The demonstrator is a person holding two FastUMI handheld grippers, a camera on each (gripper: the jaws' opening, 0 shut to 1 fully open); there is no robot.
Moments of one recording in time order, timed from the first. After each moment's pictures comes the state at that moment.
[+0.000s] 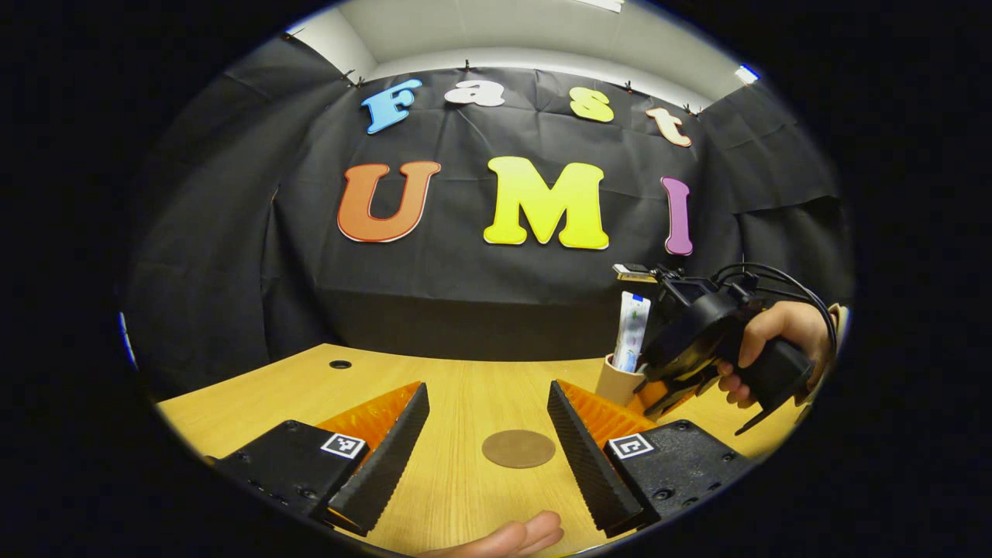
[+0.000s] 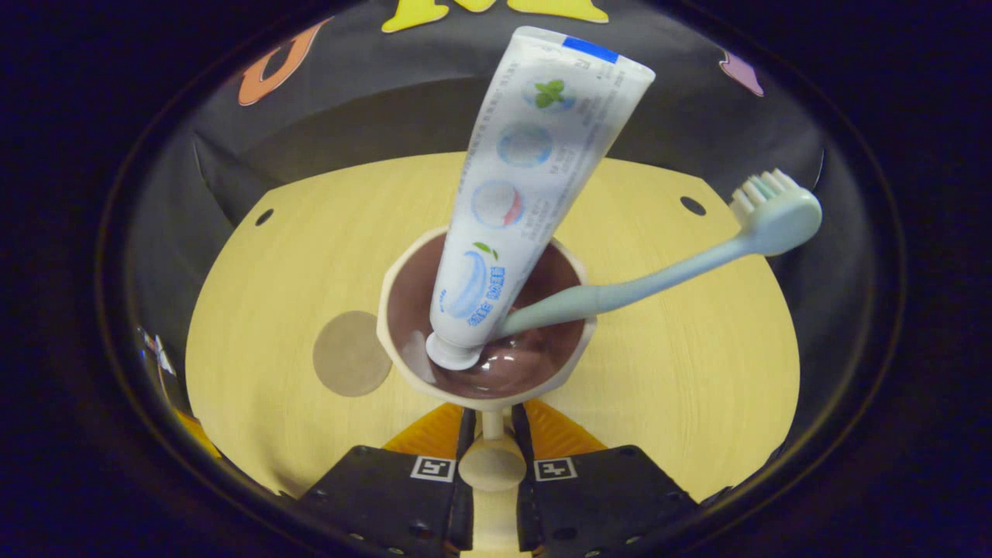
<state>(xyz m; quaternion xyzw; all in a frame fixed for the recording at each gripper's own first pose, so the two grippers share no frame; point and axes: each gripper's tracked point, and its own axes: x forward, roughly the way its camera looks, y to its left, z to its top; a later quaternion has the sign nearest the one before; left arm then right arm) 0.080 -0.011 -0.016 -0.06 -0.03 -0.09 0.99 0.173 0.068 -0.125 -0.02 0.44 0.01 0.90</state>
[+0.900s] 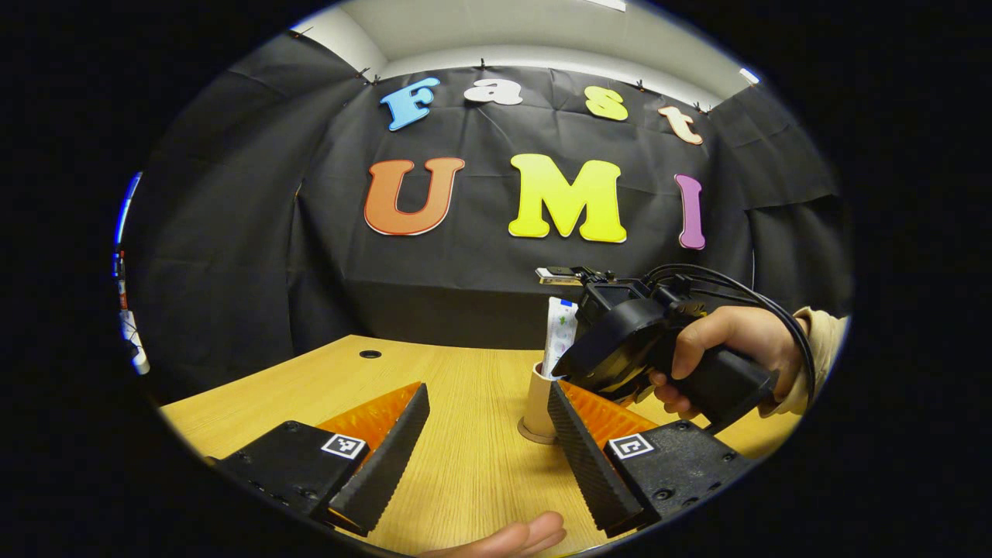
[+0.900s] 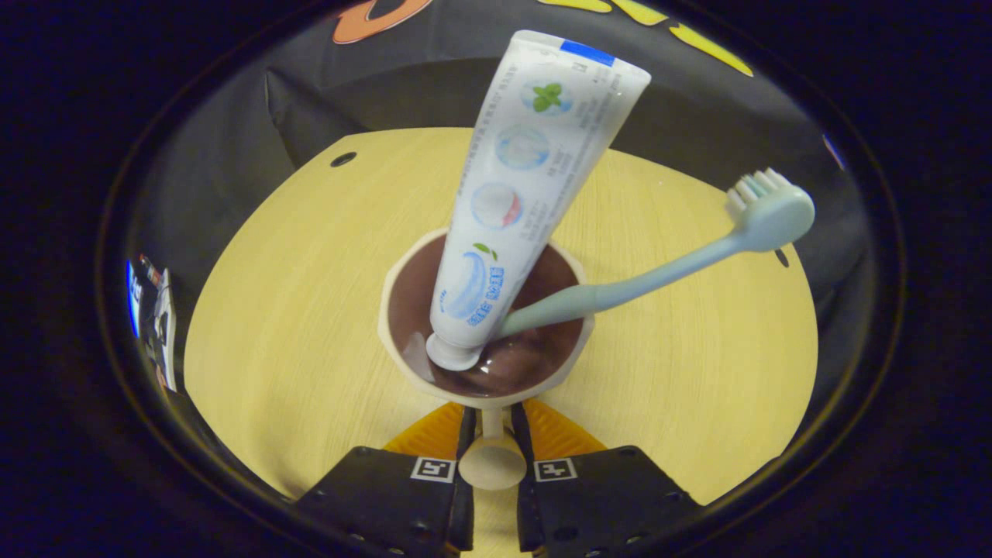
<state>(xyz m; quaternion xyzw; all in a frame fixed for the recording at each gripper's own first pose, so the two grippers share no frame) 0.061 0.024 -0.035 -0.06 -0.01 -0.07 1.00 0.165 0.036 -0.113 -0.10 0.47 0.10 0.87</state>
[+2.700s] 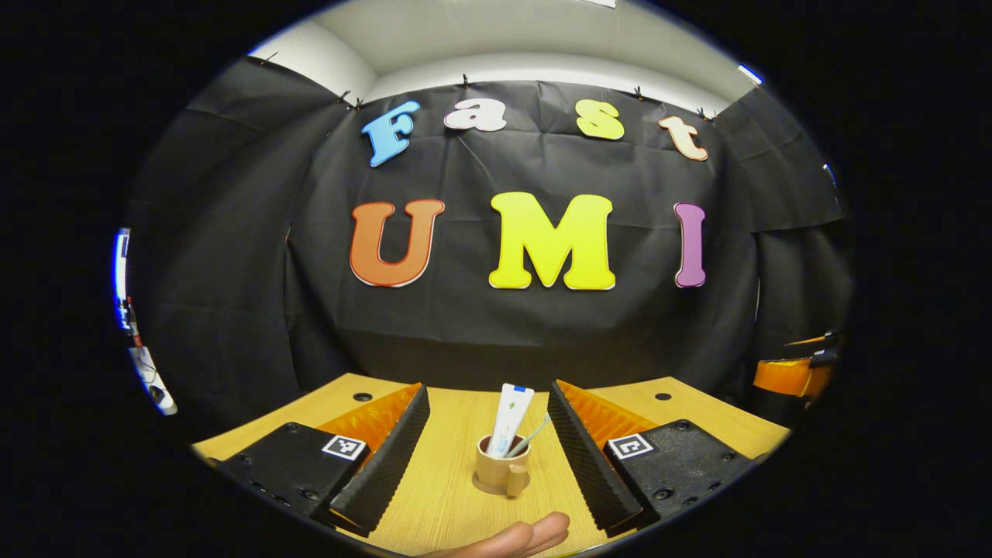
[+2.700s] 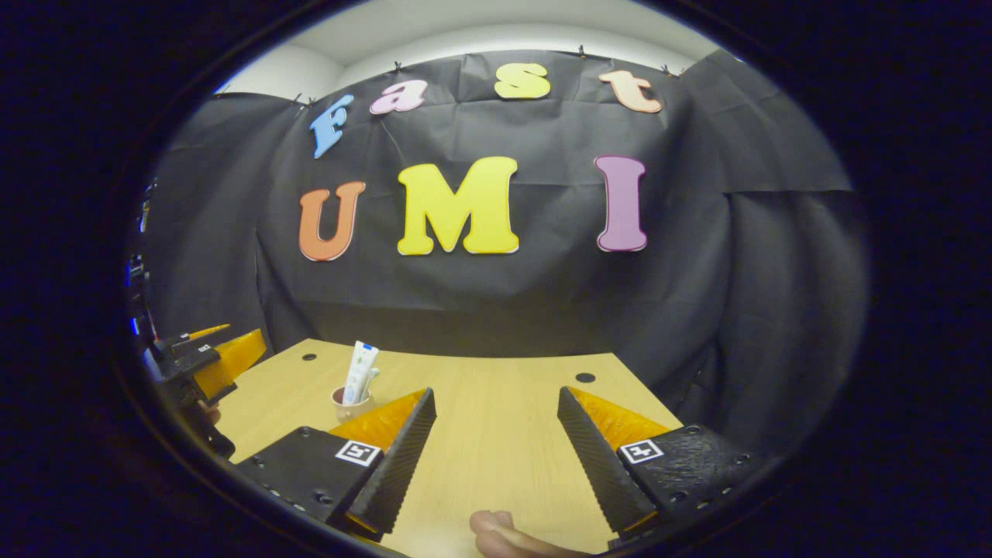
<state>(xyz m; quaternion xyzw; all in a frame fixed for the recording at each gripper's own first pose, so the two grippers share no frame) 0.058 -0.033 0.128 -0.04 -0.03 -0.03 1.00 0.007 -0.033 0.142 -0.01 0.03 0.02 1.00</state>
